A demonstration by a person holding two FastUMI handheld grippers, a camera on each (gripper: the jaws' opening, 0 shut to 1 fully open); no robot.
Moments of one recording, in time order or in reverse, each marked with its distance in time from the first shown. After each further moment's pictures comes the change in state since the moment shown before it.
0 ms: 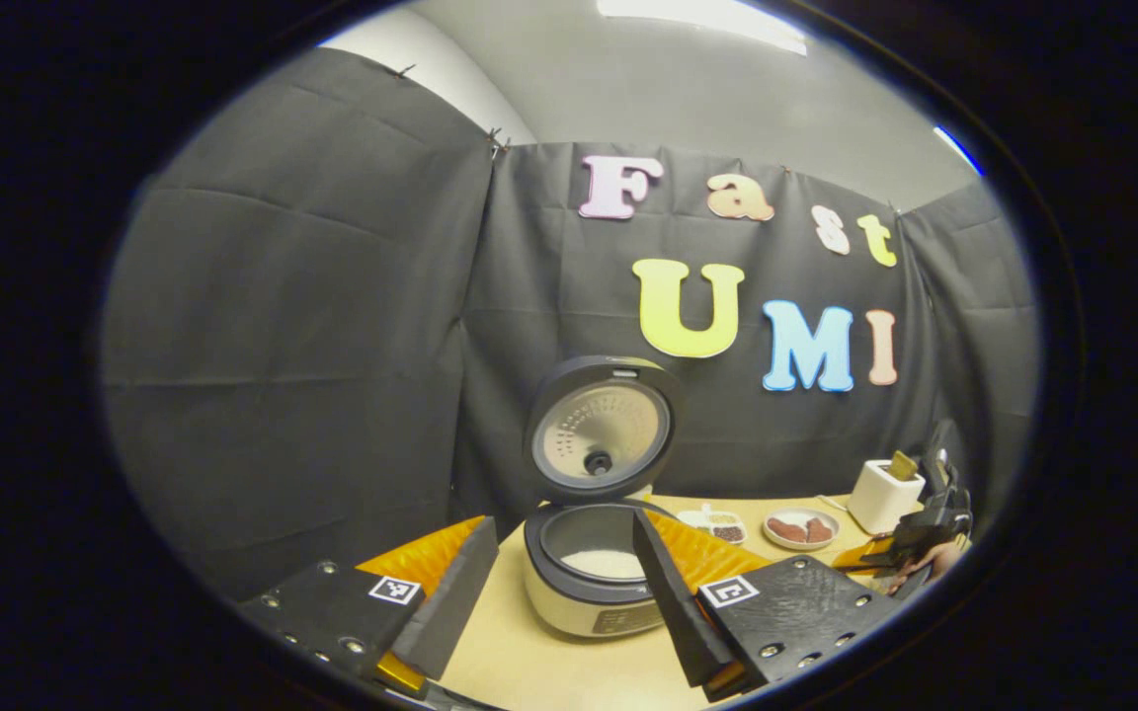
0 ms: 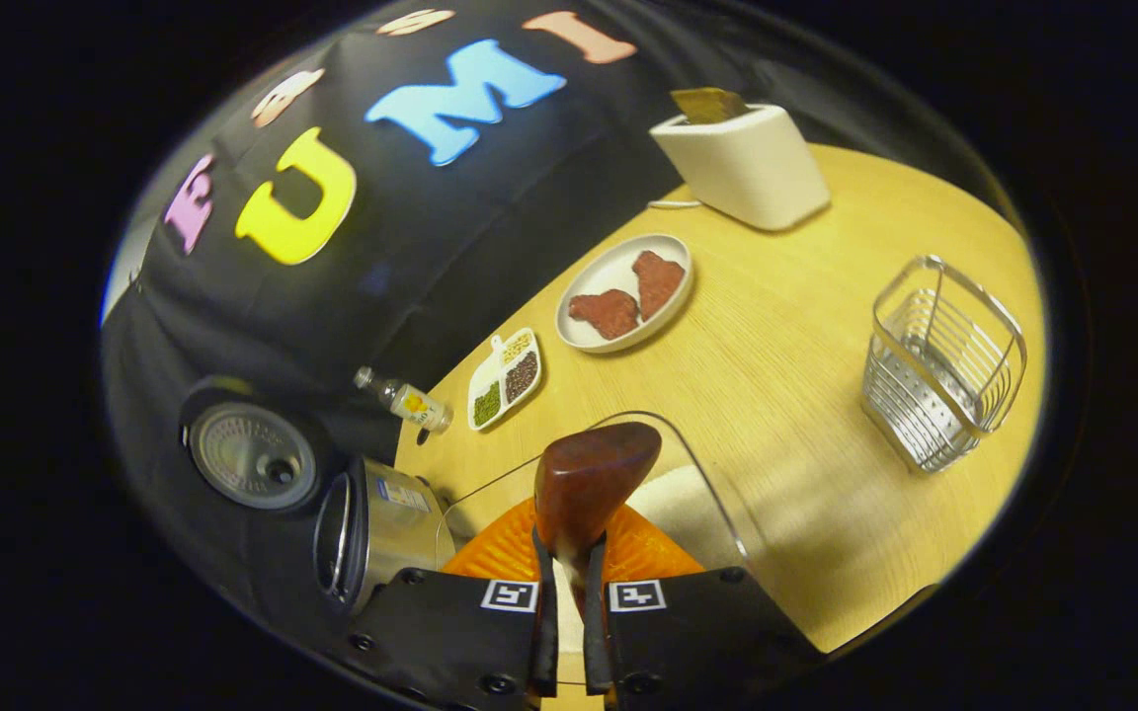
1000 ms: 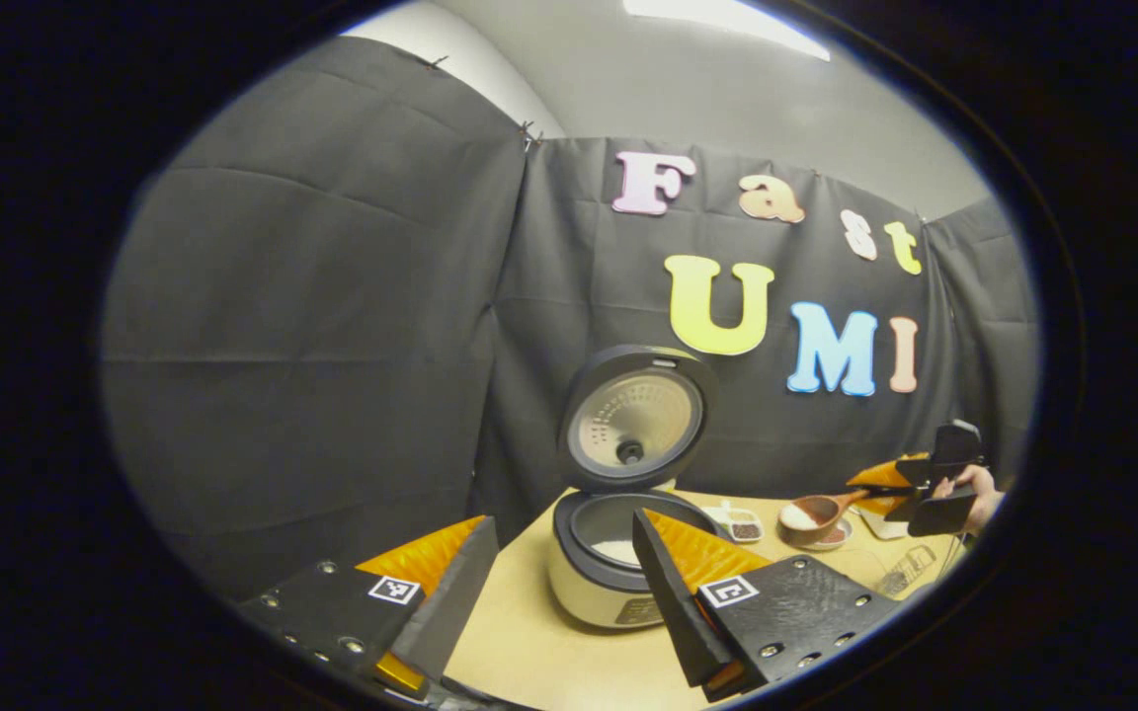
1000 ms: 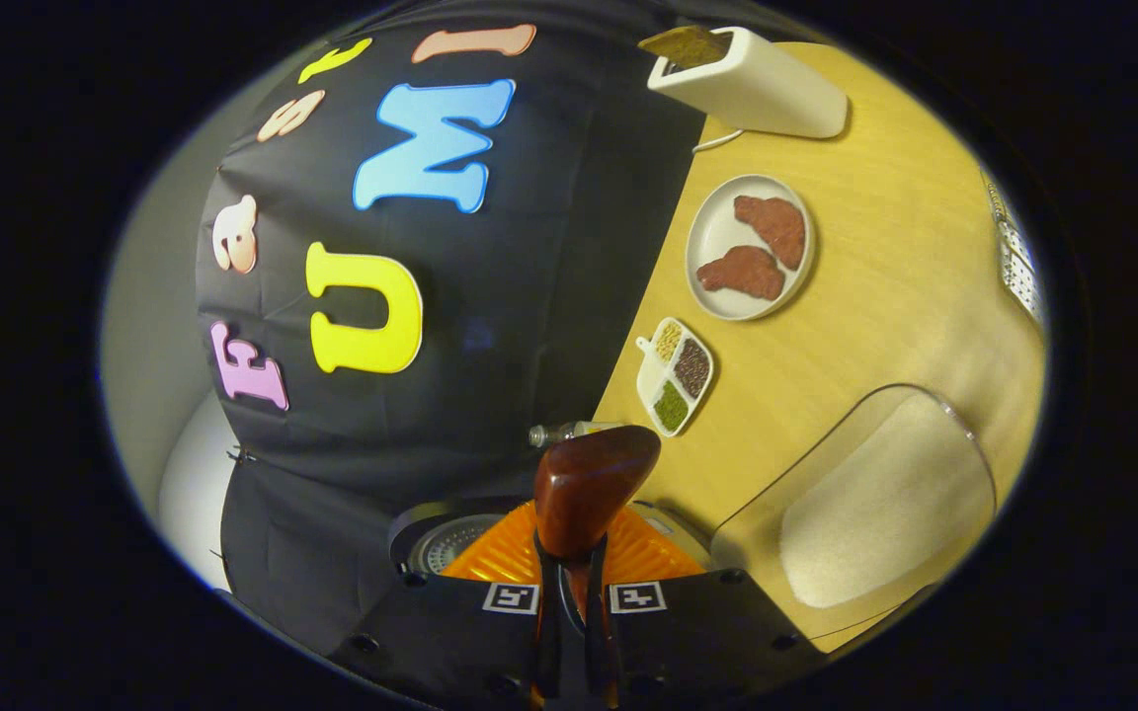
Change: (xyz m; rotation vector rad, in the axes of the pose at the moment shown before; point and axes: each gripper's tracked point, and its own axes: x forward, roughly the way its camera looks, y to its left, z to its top) left arm -0.015 0.049 -0.019 -0.042 0.022 0.088; right arm -0.001 0.177 0.028 0.315 0.089 0.400
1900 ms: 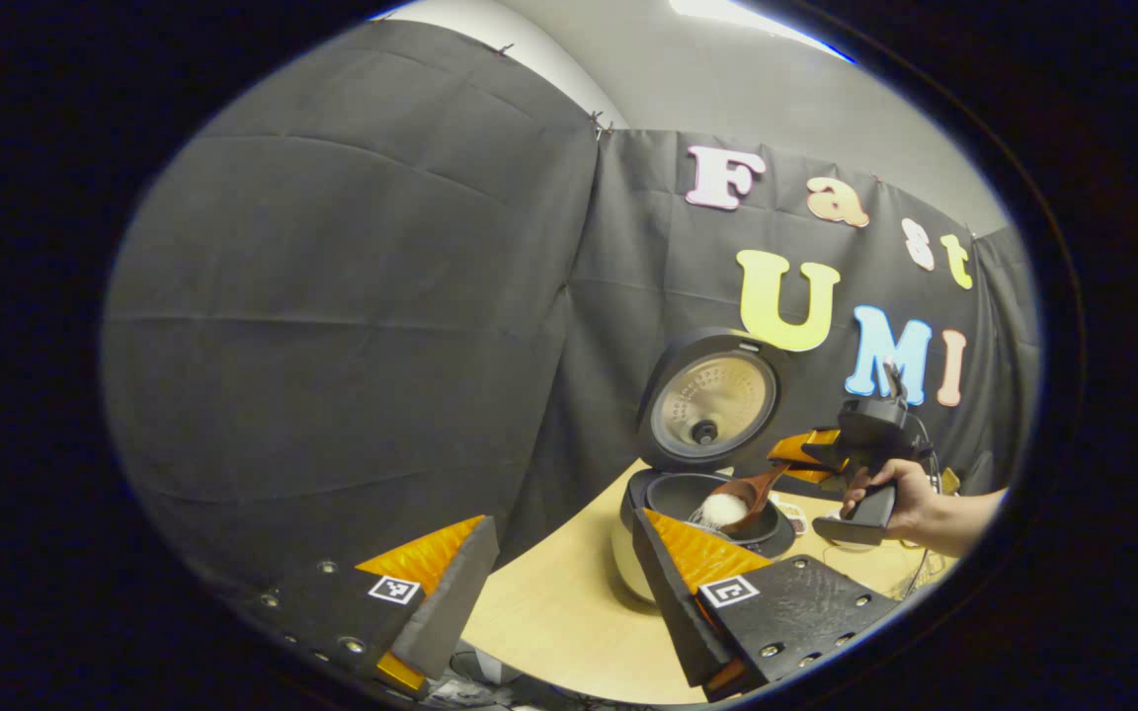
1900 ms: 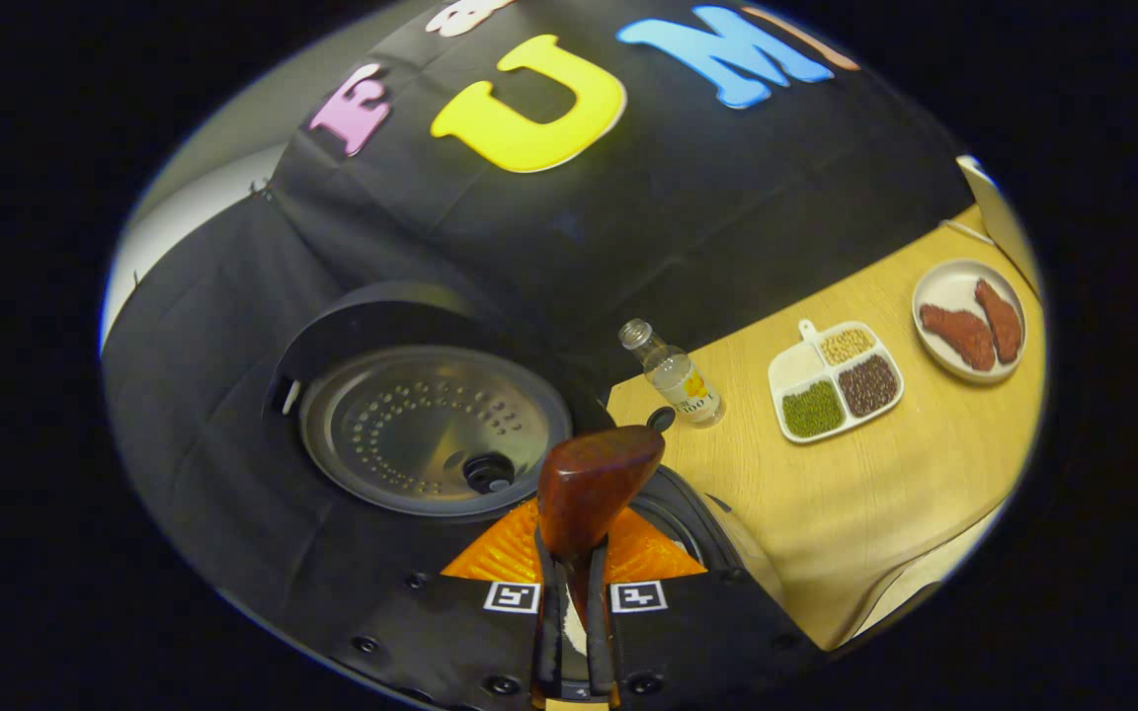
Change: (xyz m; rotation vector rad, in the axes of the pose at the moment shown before) left arm -0.027 0.070 -0.032 -0.082 0.049 0.153; right arm 0.136 0.043 -0.142 -0.797 0.112 -0.001
